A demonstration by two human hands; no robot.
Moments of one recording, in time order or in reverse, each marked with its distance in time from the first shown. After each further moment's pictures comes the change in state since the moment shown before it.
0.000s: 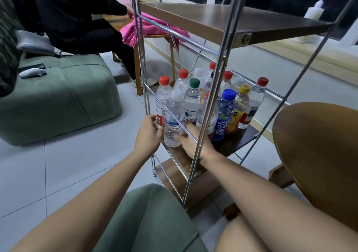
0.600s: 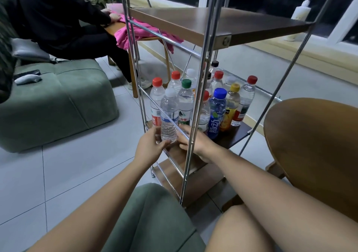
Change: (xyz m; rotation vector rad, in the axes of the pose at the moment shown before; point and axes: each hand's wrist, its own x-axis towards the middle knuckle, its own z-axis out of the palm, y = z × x) left_hand -0.035 0.010 0.006 0.089 -0.112 0.052; right_hand -0.009 0.005 -0.023 0.226 -0.224 0.130
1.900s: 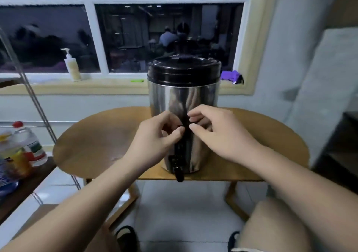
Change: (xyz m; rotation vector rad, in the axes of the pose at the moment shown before) left_hand -0.392 0.535 0.093 -0.442 -0.586 1.051; right_hand -0.702 0.015 -0.257 -0.548 1.053 -0.006
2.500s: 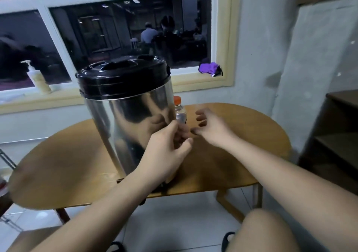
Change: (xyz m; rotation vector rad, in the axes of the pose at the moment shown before) left_hand 0.055 0.050 0.143 -0.028 -0.136 -0.019; right_hand 0.039 0.212 -0.015 0.084 0.055 0.437
